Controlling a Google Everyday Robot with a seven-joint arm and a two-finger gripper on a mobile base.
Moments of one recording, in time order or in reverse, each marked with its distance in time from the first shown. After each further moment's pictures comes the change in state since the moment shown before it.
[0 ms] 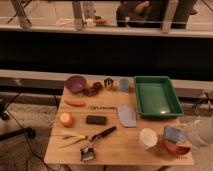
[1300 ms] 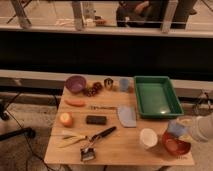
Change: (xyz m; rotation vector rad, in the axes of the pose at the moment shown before) arm 0.030 -0.028 0.012 0.059 0.051 0.132
